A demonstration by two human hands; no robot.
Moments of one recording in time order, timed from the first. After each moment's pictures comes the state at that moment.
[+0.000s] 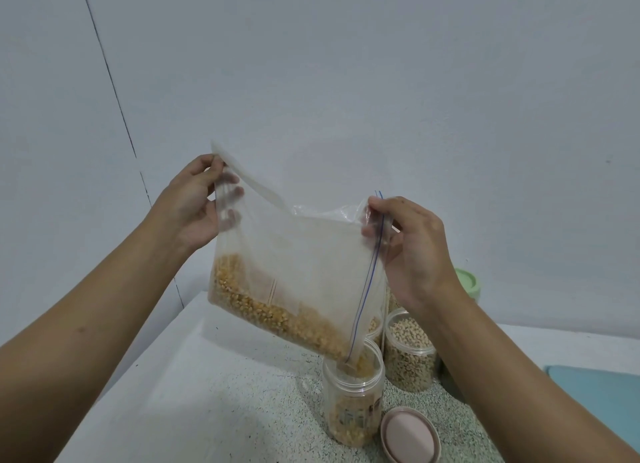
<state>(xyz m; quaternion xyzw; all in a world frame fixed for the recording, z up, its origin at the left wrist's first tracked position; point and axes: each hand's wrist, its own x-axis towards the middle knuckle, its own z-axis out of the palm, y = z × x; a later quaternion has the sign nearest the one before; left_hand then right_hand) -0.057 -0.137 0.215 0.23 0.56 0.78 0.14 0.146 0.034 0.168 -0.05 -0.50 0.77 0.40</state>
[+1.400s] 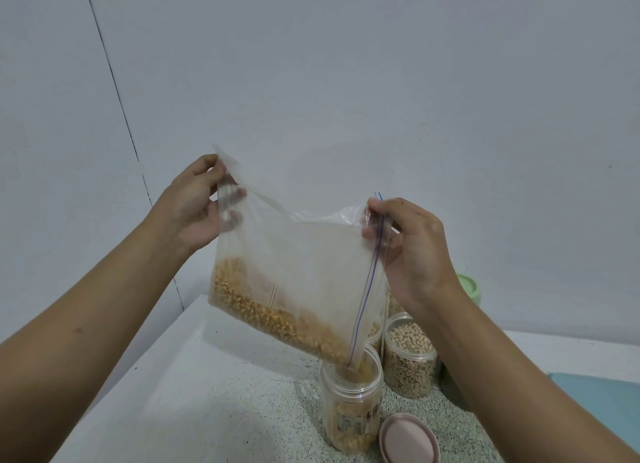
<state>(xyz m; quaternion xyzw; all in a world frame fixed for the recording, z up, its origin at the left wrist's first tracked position) -0.053 -0.135 0.220 0.24 0.56 0.78 0.15 0.149 0.036 0.173 -0.05 -0.50 0.77 0.40</state>
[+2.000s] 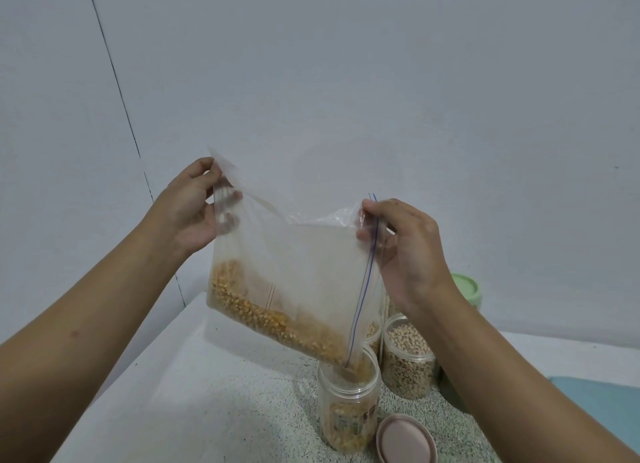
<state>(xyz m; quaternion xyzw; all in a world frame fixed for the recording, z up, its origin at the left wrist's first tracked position) -0.052 -0.136 0.216 0.23 0.57 0.78 0.15 0.145 0.038 0.173 -0.04 -0.51 0.77 0.38</state>
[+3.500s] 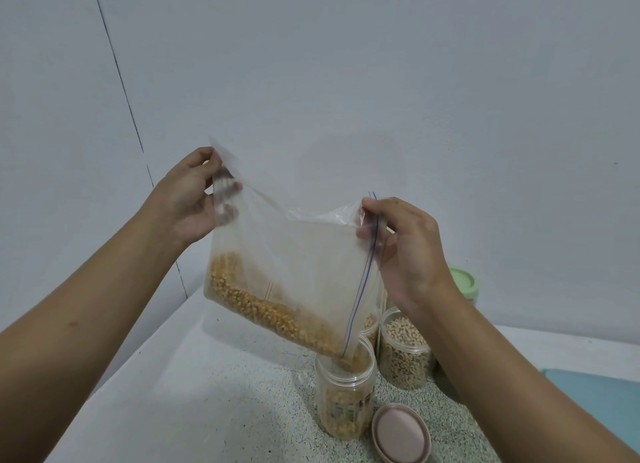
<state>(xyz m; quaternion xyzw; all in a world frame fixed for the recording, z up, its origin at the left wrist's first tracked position) -0.039 -0.139 0.222 0.23 0.57 0.77 0.14 0.156 0.034 0.172 -0.05 -0.51 0.77 0.38</state>
